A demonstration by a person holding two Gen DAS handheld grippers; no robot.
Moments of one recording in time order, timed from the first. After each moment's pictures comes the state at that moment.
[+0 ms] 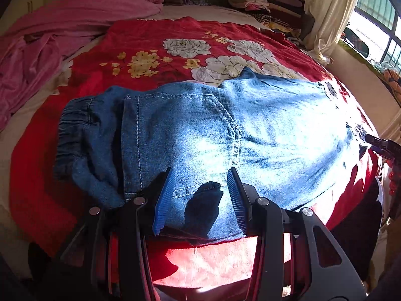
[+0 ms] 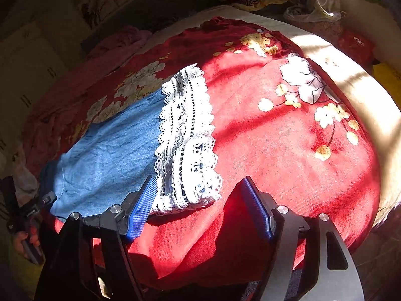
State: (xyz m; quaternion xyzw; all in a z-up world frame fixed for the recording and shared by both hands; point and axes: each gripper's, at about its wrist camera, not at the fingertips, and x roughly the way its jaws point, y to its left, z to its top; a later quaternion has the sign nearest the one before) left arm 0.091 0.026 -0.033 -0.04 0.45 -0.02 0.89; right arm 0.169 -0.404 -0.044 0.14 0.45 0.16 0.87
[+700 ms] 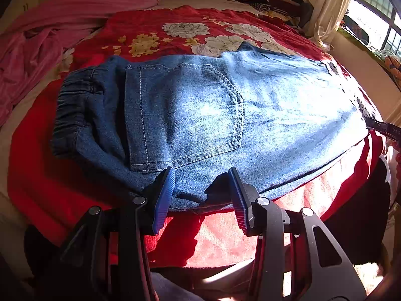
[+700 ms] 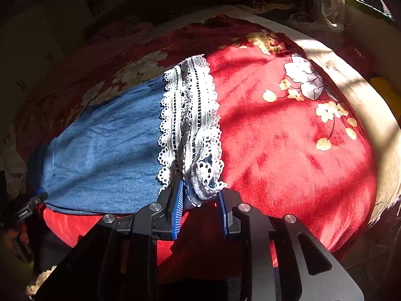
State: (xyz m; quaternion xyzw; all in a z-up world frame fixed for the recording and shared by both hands) left arm 0.067 0.023 -0.051 -0.03 0.47 -0.02 0.88; right arm 0.155 -0.394 -0.045 0.09 0.44 0.13 0.88
